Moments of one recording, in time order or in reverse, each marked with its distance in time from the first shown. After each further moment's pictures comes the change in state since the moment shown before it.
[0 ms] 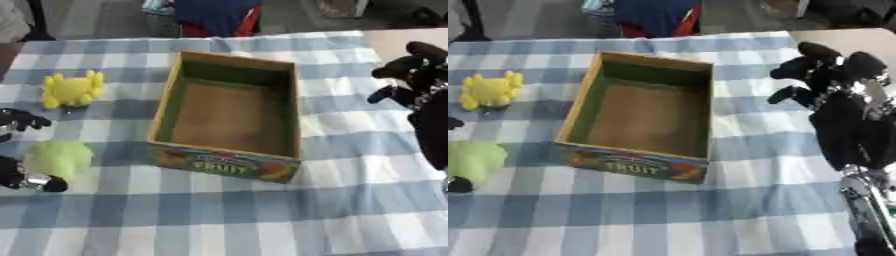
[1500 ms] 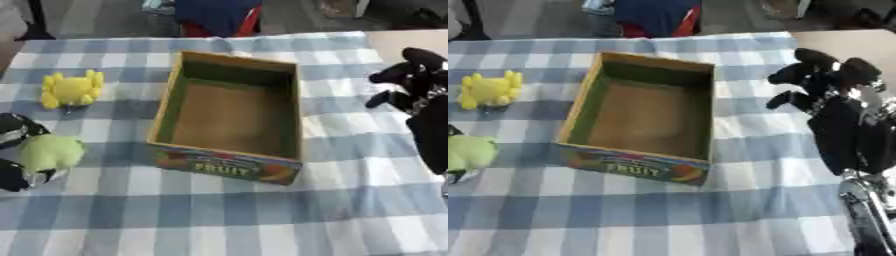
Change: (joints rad) left arm -0.015 -0.031 -0.004 0.016 -0.025 0.018 0.029; right arm 0.001 0.008 0.006 0.000 0.018 0.004 0.004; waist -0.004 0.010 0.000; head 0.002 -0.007
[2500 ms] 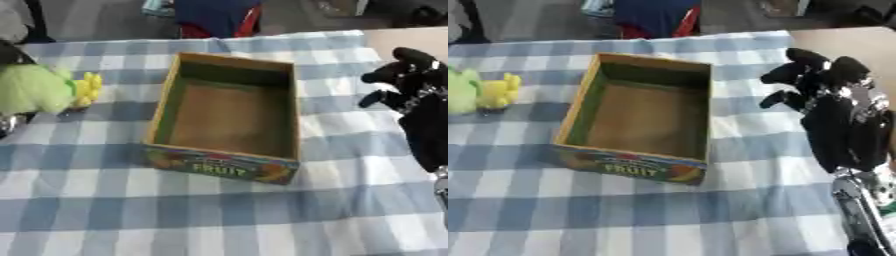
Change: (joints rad) left arm -0.163 -0.035 0.113 -0.230 -0.165 0.008 0.130; right arm -0.001 0.000 0.001 0.000 -0.001 0.012 0.001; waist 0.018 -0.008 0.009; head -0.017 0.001
